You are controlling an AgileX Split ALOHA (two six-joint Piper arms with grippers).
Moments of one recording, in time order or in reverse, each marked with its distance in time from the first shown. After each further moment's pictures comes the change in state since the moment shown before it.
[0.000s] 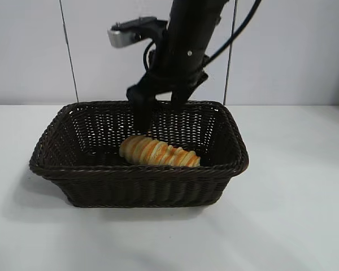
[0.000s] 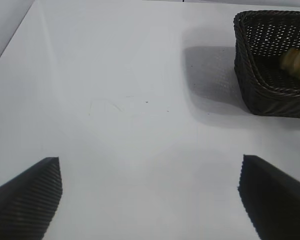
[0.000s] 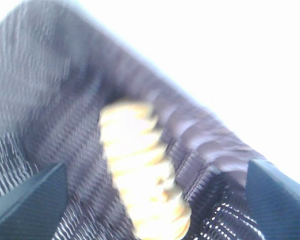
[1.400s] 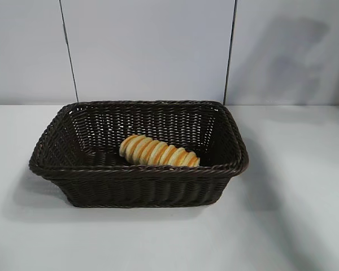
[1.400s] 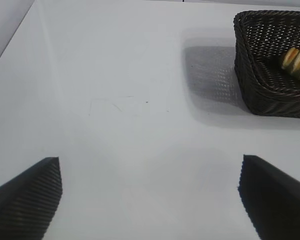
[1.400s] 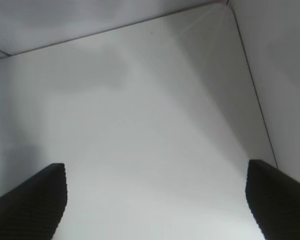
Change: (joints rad) left arm 0.000 0.000 0.000 0.000 0.000 0.000; right arm -0.876 -0.488 0.108 0.128 0.205 -0.074
